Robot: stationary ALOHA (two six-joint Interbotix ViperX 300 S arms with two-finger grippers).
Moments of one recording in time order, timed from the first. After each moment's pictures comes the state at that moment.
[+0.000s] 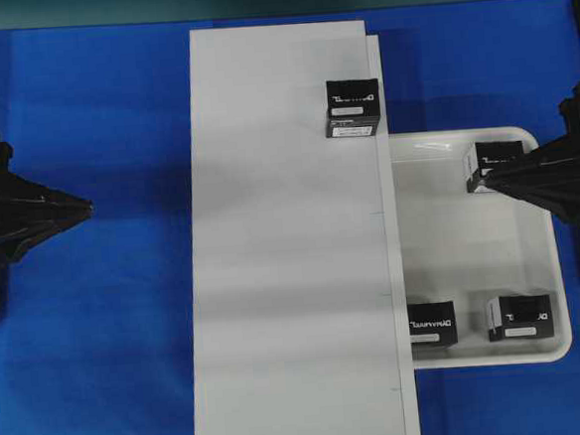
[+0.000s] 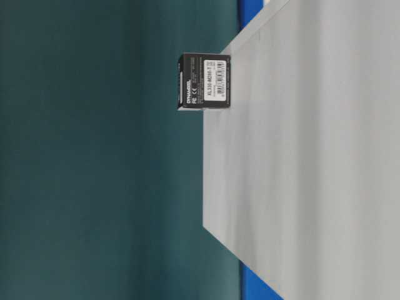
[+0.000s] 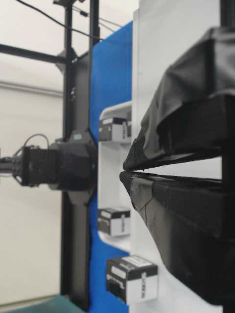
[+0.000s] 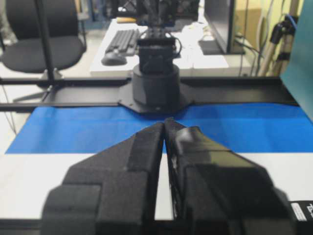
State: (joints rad) left arm 0.00 -0.97 1.17 0.00 -0.29 0.00; right arm 0.00 -0.97 1.17 0.00 -0.29 0.00
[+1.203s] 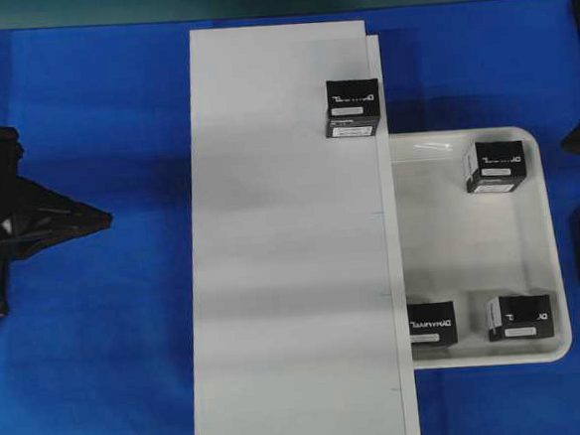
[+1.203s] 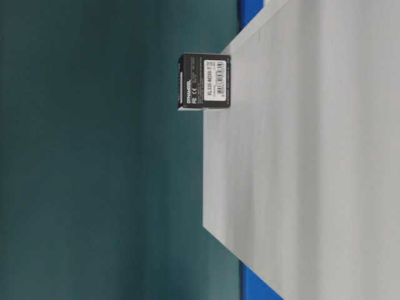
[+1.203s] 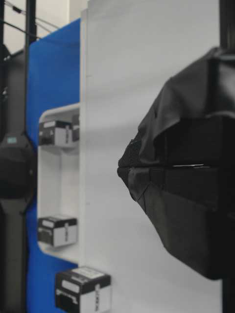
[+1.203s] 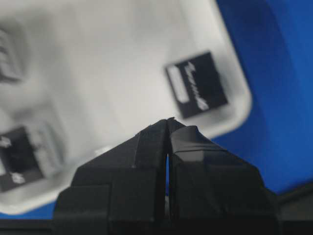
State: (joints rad) left arm -0.02 -0.90 1.01 0.01 0.04 -0.03; right arm -0.30 -0.92 0.85 -0.05 1.12 0.07
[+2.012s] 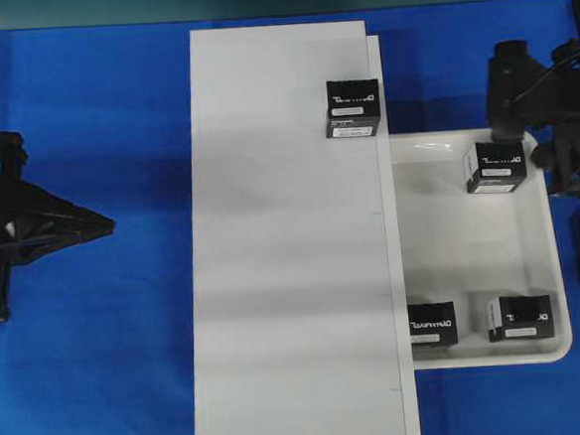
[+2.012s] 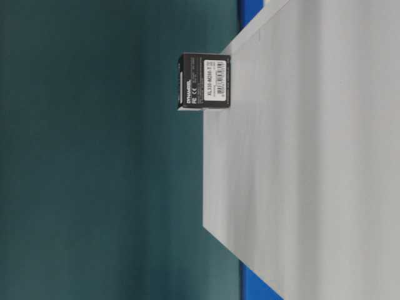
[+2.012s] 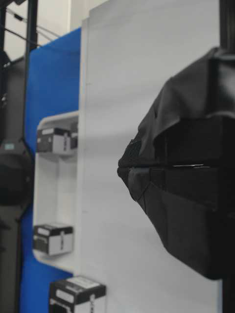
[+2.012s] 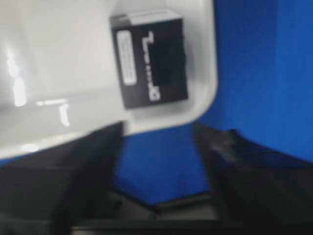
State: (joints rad) left arm -0.03 -0.90 1.01 0.02 0.04 -0.06; right arm -0.43 -0.55 0.87 -0.08 1.04 -0.28
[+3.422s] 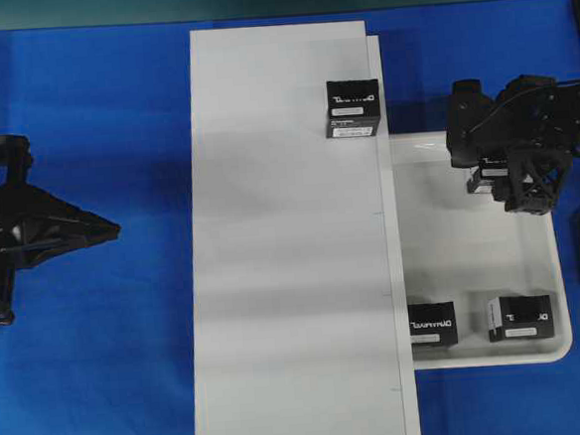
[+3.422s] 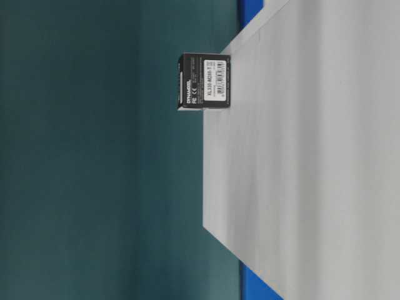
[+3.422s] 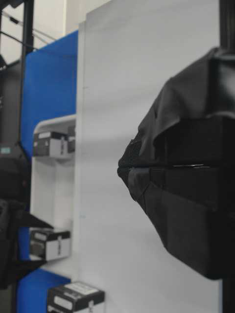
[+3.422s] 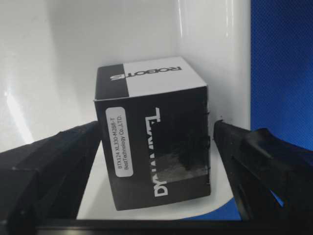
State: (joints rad) left arm -0.04 -0.88 1.00 0.01 0.04 -0.06; right arm -0.46 -0.32 1.02 -0.08 0.65 -0.31
